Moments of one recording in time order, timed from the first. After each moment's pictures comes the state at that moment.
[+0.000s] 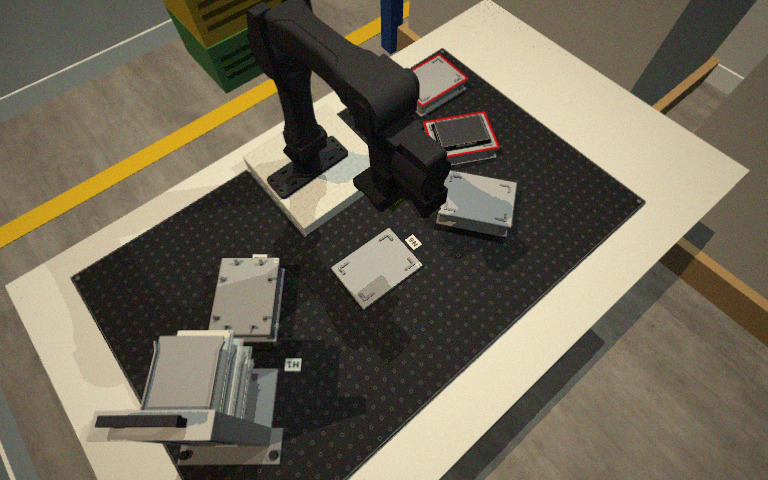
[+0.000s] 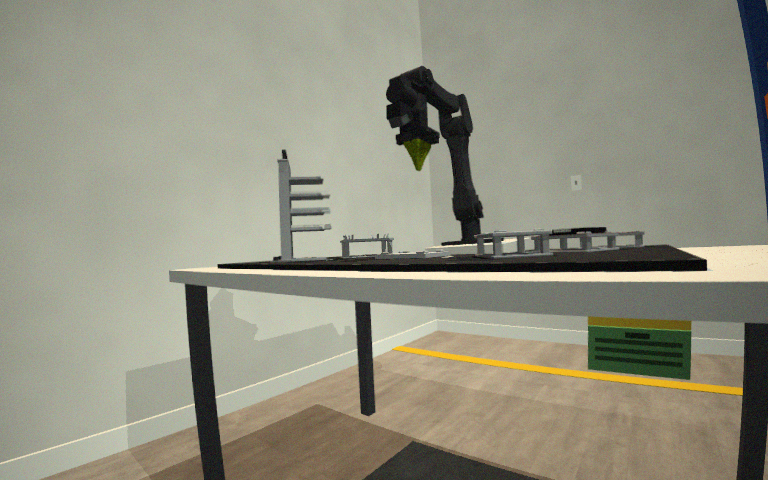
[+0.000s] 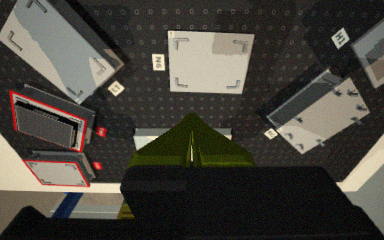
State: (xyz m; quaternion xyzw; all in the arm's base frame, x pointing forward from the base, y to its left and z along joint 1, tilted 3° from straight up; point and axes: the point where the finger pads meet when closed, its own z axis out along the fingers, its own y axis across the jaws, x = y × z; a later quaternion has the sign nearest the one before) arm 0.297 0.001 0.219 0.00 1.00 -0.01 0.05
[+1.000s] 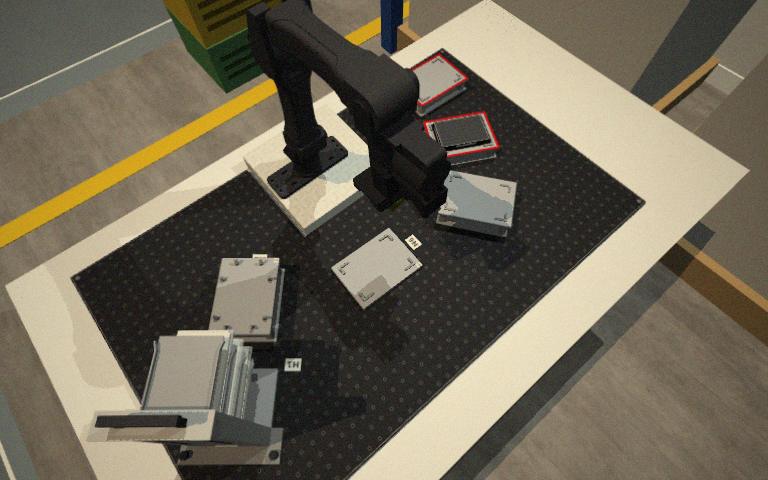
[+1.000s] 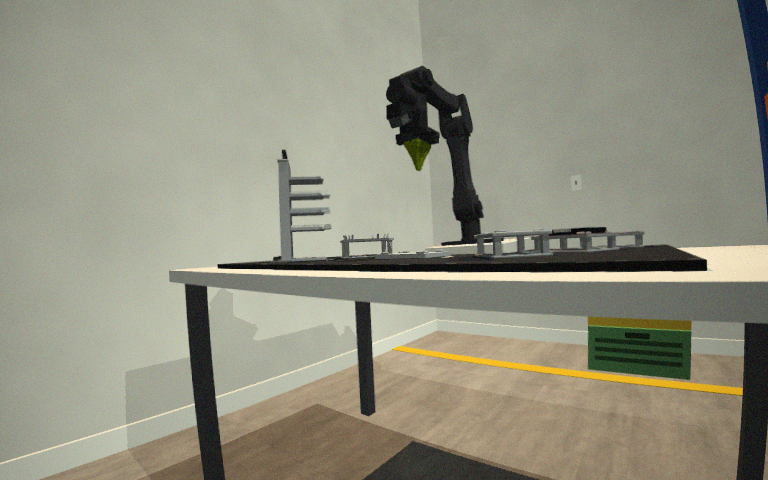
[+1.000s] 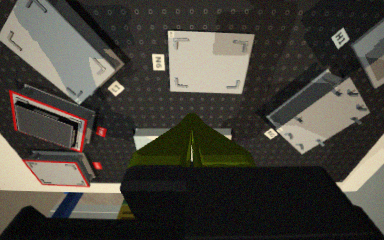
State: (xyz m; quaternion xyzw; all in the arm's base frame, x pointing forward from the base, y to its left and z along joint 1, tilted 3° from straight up) arm 0.297 0.001 0.219 0.00 1.00 -0.01 0.05
